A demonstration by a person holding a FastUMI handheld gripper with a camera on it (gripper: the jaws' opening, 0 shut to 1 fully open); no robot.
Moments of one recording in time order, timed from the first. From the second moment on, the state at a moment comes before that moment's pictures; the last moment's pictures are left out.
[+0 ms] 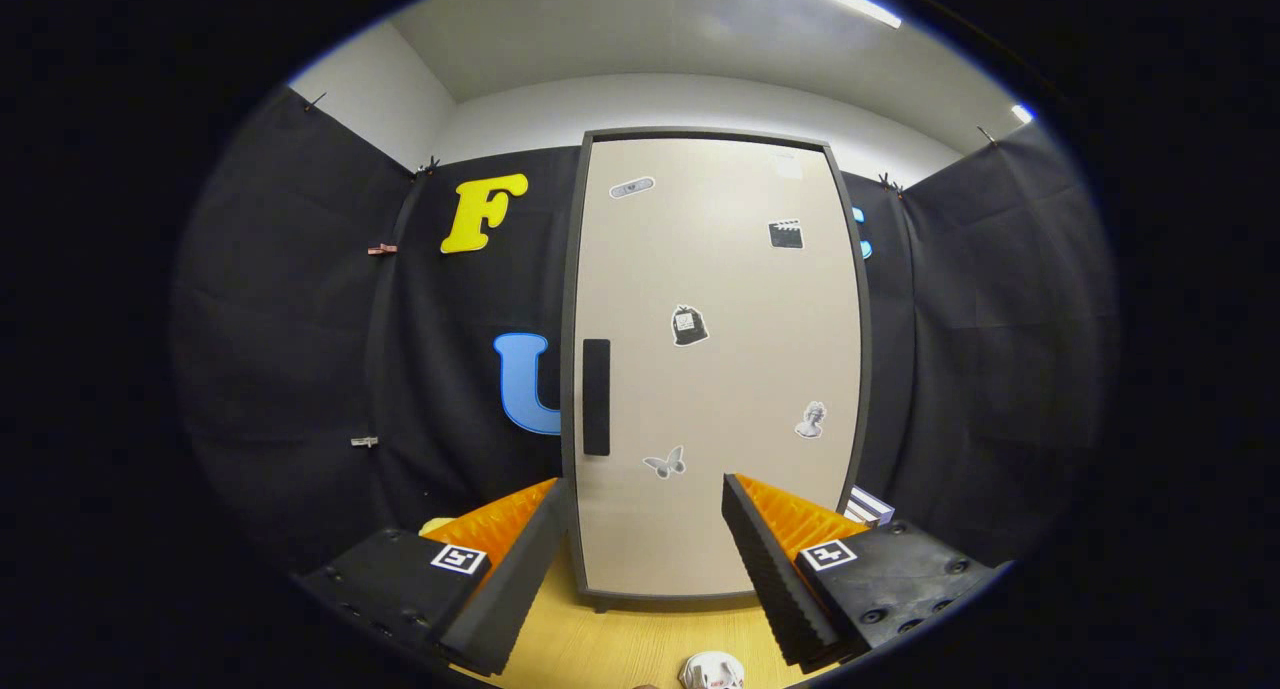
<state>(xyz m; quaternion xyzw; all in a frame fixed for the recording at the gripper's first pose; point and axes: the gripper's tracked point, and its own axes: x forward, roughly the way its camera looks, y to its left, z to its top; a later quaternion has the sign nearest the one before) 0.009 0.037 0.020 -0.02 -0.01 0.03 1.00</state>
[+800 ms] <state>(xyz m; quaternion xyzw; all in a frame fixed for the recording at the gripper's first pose) 0.166 0.077 0.037 -0.07 0.00 0.00 1.00</state>
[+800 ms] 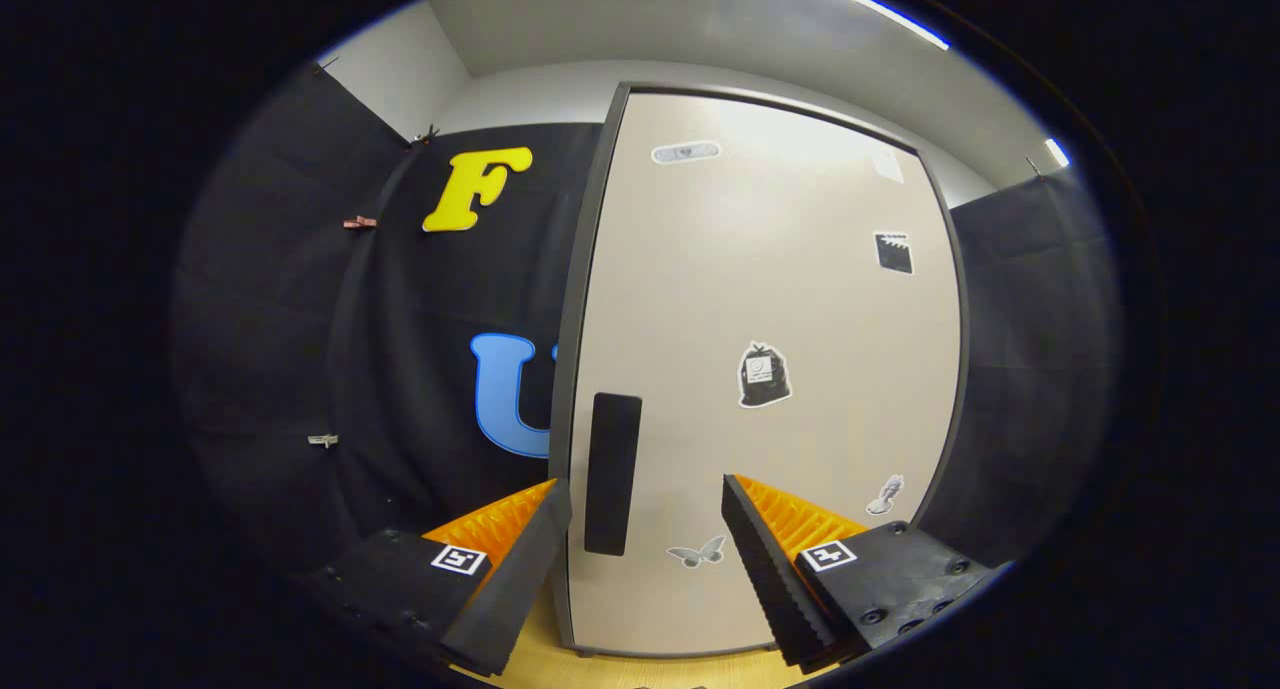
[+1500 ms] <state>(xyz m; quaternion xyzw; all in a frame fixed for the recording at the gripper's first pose) 0.220 0.100 0.013 -0.04 0.04 0.00 1.00</state>
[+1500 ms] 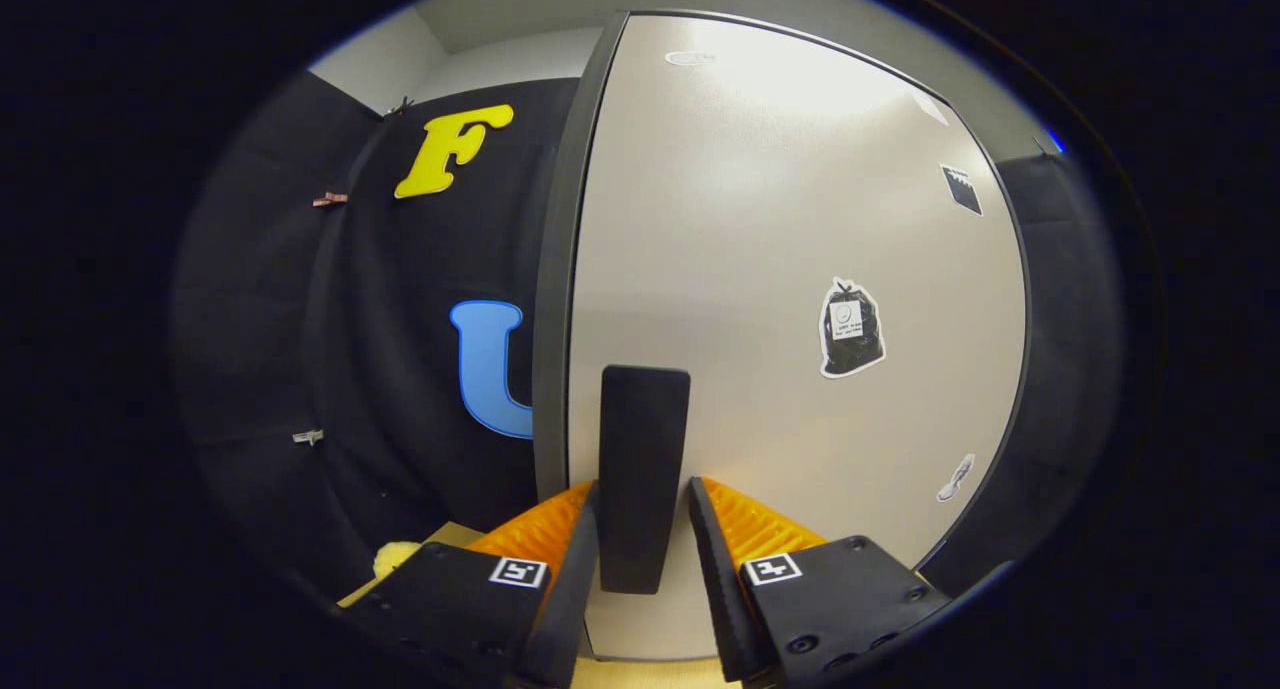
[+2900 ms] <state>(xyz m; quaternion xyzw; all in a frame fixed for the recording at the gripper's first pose) 0.090 0.062 0.029 0.00 0.06 0.08 0.99</state>
